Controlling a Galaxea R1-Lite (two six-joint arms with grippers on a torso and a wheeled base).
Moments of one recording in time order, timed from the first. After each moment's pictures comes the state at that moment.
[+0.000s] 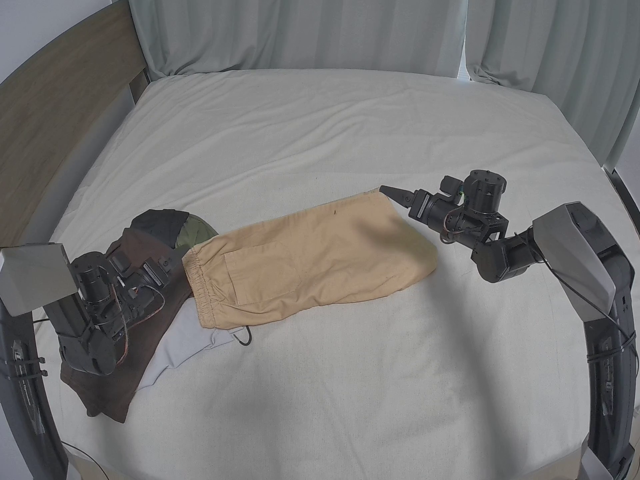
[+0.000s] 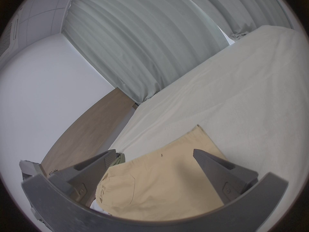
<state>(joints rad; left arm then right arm) 0.04 2.28 -0.64 -1.55 -0.37 -0.70 0.25 2.49 -1.63 -0.83 0.43 0.54</state>
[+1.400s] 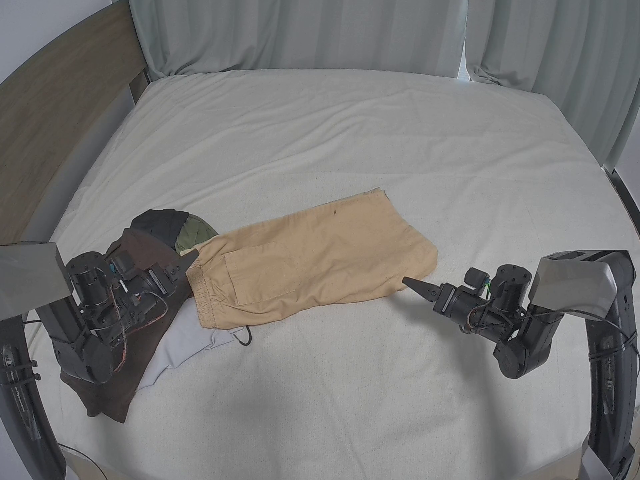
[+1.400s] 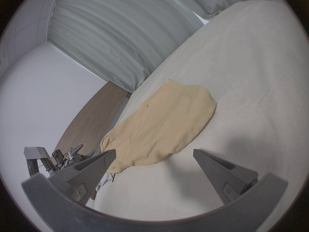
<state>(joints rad) 0.00 2.19 -0.55 -1.55 -0.37 -0.54 0.23 2.48 -0.80 -1.54 0.46 0.65</state>
